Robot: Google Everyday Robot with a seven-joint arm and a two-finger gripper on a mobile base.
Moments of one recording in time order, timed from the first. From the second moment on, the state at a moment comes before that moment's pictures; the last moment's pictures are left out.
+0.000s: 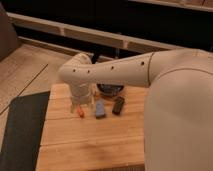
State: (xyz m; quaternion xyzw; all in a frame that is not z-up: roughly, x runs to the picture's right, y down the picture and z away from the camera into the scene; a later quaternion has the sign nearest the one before) arm -0.107 0.103 0.703 -0.26 0.23 0.64 0.68
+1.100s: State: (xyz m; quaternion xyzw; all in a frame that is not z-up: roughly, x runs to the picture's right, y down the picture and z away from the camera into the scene) arm -0.106 0.090 0.705 -0.26 0.21 0.65 0.68
